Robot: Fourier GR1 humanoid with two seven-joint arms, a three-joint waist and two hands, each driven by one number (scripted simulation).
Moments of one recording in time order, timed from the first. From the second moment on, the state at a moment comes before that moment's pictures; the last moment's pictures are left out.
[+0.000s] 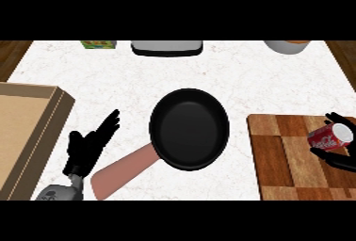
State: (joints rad) left arm -0.07 0.22 -0.16 -1.37 0.10 -0.08 0.11; right arm -0.15 -0.44 -0.35 -0.93 -0.09 0.30 -0.18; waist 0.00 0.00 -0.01
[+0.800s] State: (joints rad) left arm -0.07 0.19 -0.13 -1.39 0.08 -0.08 0.16; right arm -0.05 -0.27 -0.31 -0.97 -0.01 0.16 -0.53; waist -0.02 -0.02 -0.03
